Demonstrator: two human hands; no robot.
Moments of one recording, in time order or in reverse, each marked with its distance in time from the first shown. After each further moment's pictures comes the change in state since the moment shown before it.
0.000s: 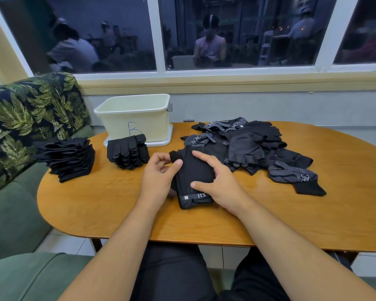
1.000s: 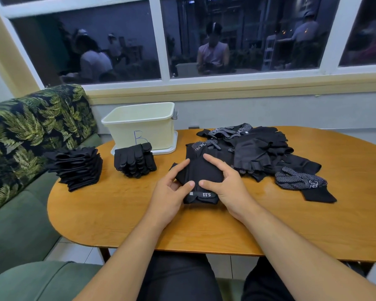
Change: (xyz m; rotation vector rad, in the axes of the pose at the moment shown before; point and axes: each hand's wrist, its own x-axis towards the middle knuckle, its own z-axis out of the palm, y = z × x) left_hand -0.021 0.008 -0.004 0.054 -0.251 0.013; right_hand 0.011 0.005 0.004 0.247 0.144 0.039
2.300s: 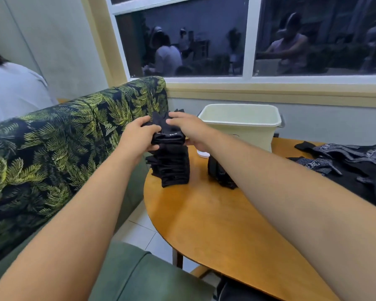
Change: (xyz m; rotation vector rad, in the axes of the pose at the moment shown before) left_hand 0.078 0.100 -0.349 0.224 0.638 -0.172; right_hand 0.207 -0.057 0.360 -0.160 -0.461 0.252
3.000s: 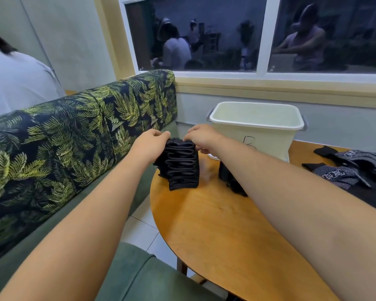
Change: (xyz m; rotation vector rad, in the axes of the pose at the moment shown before) left_hand 0.038 -0.040 -0.001 0.542 0.008 -0.049; right_hand 0.044 0.033 -0.004 -0.391 0.069 0.170
